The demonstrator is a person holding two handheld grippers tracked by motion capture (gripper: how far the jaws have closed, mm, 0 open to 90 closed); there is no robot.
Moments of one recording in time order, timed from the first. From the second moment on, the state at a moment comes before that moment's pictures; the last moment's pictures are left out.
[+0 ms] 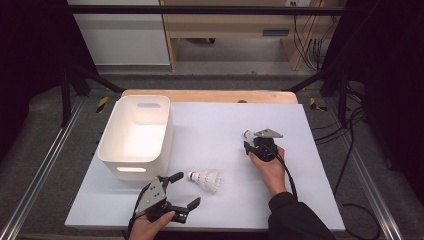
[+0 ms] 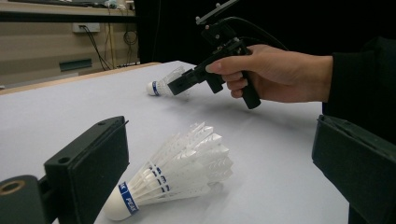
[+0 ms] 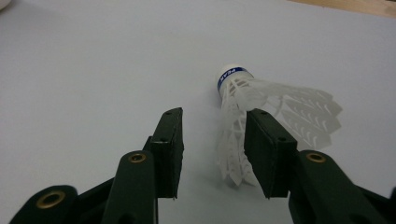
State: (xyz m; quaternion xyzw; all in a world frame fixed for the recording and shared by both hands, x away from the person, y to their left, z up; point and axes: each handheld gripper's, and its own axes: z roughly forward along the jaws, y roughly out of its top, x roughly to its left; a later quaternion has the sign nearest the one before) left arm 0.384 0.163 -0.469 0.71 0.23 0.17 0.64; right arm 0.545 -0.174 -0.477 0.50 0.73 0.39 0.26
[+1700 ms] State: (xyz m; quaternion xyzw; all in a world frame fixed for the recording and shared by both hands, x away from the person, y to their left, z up) left arm 0.384 0.165 -0.468 0.71 0.24 0.17 0.64; right arm 0.494 -0.178 -0.432 0.46 0.73 0.47 0.19
